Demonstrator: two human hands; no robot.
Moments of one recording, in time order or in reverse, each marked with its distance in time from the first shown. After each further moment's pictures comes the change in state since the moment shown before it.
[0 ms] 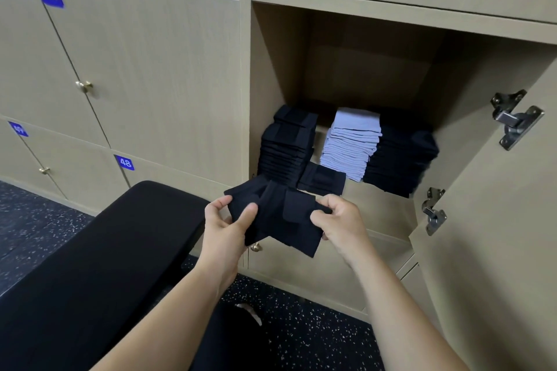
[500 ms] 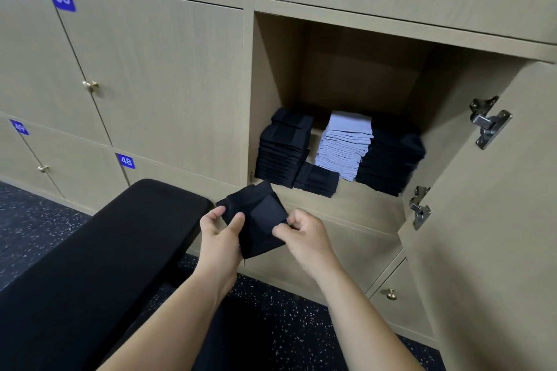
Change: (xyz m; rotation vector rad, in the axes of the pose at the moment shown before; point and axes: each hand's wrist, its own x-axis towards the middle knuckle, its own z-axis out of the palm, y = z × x) left_hand -0.021 -0.011 -0.012 -0.131 0.052 -0.045; right_hand -0.046 -0.005 0.040 -0.078 -0.078 -0.003
